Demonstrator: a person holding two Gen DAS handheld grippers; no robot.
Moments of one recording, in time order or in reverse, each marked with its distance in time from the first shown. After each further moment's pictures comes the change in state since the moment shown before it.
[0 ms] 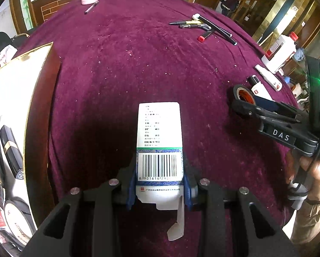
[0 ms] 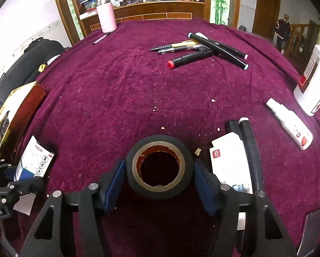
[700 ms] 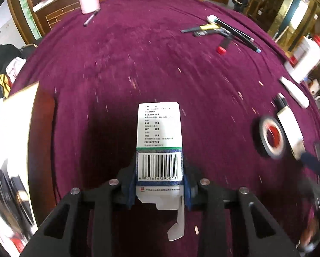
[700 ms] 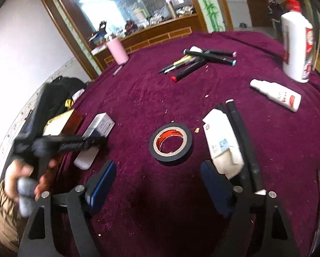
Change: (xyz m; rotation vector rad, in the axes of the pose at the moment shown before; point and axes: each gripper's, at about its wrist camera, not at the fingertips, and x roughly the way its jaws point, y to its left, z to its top) left arm 0.025 -0.012 0.050 0.025 0.014 0.136; right arm -0.050 -0.023 -0.035 0.156 -0.110 0.228
